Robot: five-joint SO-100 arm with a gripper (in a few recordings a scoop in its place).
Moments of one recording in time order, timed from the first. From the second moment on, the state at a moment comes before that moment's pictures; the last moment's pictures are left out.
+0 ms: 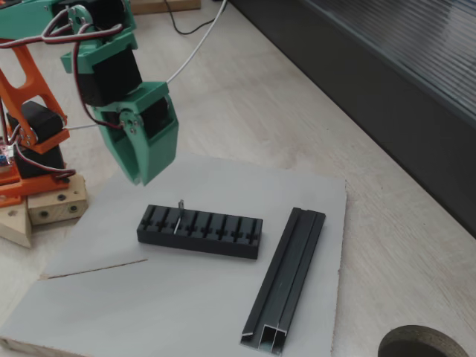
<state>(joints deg) -1.4 108.1 95.4 86.7 94.5</state>
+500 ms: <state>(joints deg) -4.8 107.8 95.5 86.7 94.5</state>
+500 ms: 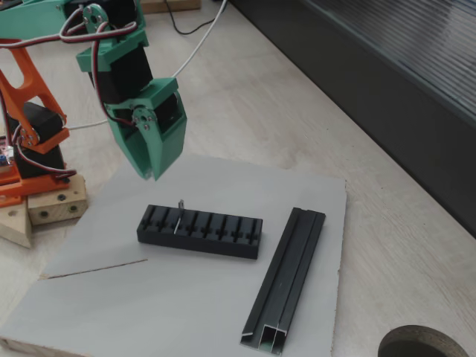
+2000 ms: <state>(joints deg) -16.0 95.9 99.9 80.3 88.3</state>
